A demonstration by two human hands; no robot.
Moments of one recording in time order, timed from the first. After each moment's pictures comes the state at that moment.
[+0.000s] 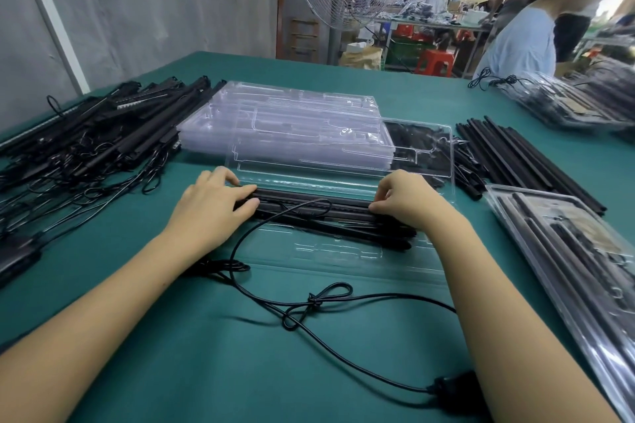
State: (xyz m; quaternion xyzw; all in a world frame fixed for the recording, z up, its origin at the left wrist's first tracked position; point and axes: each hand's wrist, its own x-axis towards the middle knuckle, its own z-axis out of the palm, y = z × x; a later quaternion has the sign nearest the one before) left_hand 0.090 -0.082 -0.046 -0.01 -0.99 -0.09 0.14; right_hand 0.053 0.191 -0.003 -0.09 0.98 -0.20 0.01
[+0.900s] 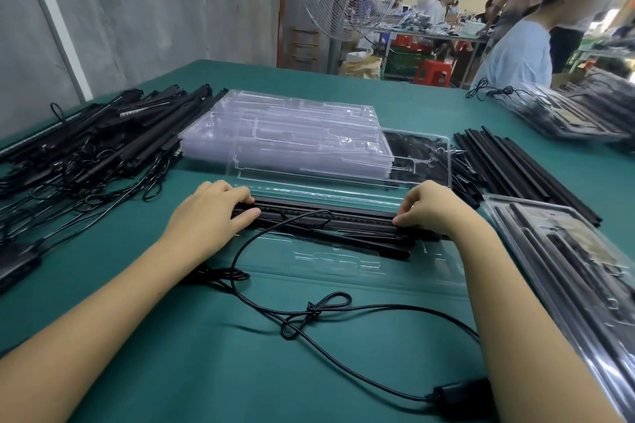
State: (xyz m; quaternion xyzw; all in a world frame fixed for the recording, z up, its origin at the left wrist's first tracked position) left_hand 0.094 -0.084 -0.043 -0.02 -0.98 -0.12 0.15; right_hand 0.052 0.224 0.006 -0.02 0.97 -0.24 0.07
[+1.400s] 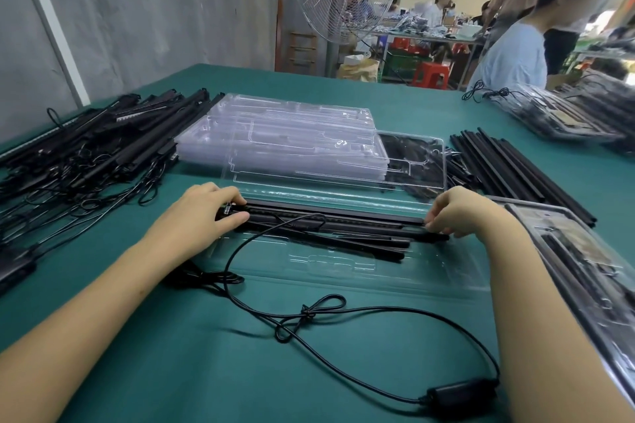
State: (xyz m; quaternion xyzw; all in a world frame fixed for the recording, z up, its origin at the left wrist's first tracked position) left_hand 0.088 -0.102 -0.044 -0.05 -0.98 -0.18 0.11; right_hand 0.051 0.262 0.013 0.07 0.96 -0.24 0.13
